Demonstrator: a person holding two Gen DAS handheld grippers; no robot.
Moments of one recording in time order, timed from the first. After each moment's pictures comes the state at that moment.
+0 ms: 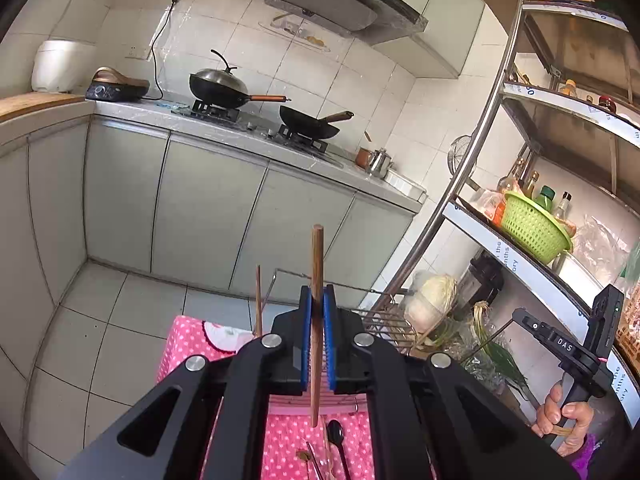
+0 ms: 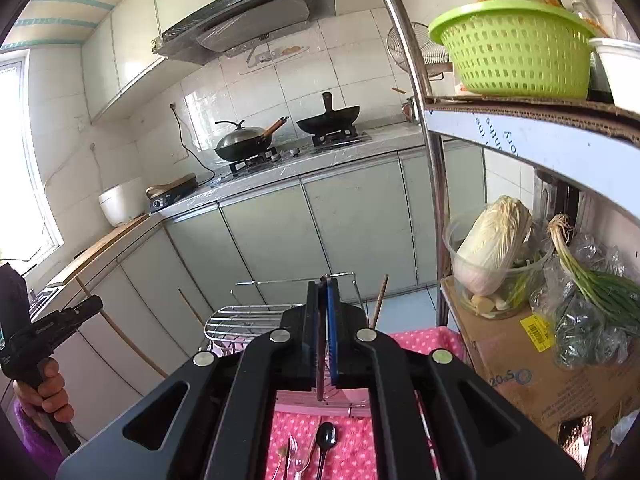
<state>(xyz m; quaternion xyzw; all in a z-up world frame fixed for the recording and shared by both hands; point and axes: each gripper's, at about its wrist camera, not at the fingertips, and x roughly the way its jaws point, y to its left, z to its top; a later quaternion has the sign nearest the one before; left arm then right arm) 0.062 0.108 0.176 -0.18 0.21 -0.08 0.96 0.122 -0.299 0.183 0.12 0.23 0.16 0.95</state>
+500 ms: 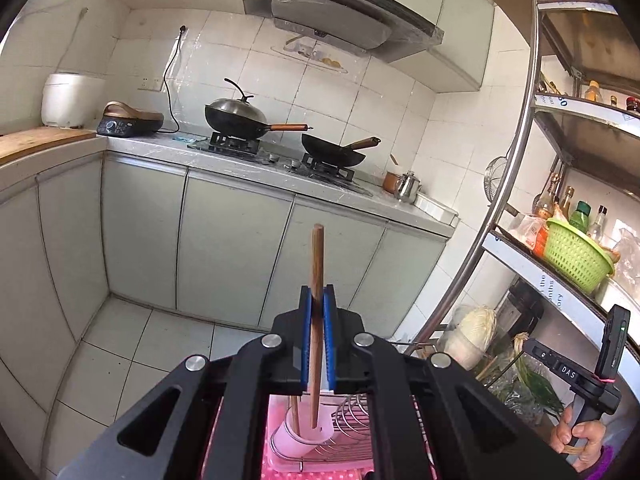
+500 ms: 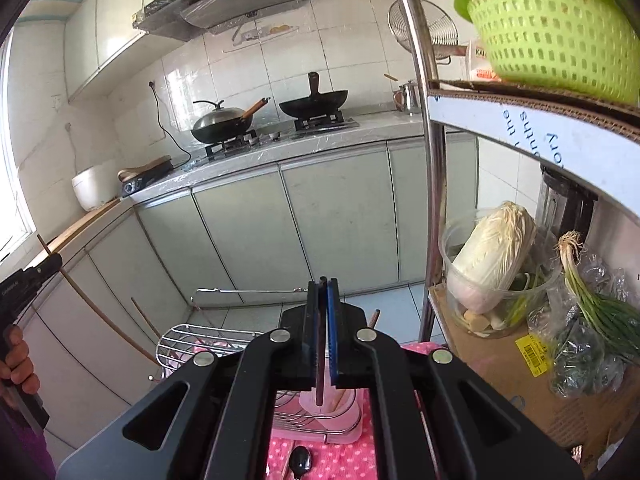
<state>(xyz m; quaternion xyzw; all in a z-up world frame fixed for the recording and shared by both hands) 0.130 0.119 0.189 -0.15 0.19 -0.03 0.97 0.200 -0.278 0.159 0.09 0.27 0.13 0.95</state>
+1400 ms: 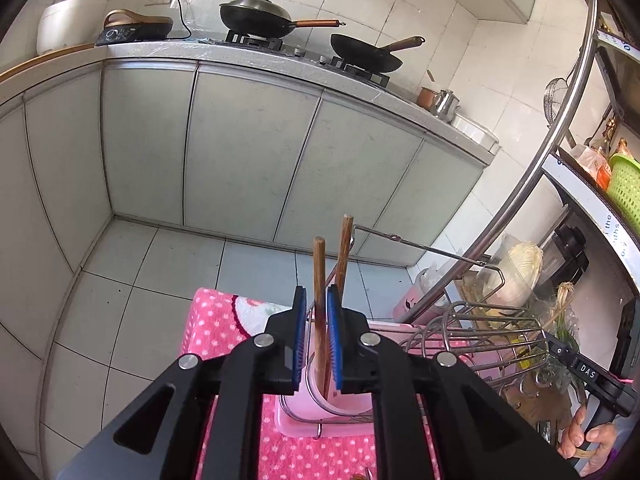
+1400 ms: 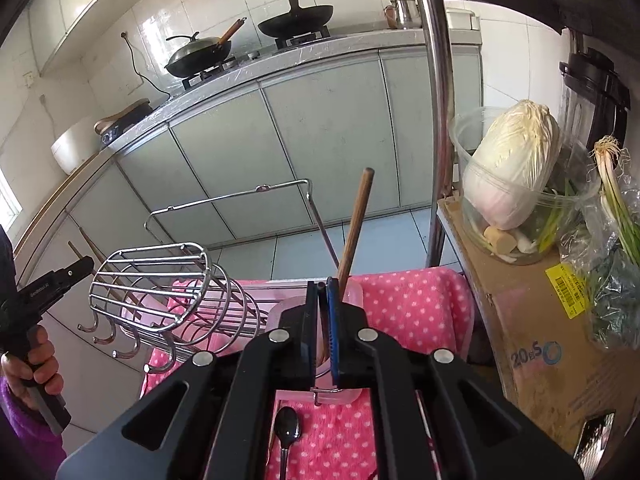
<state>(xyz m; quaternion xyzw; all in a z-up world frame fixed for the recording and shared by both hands) 0.201 0.109 0.069 -0.16 0.33 -0.01 0.93 0.237 -0.269 0.063 0.10 0.39 0.14 0.90</state>
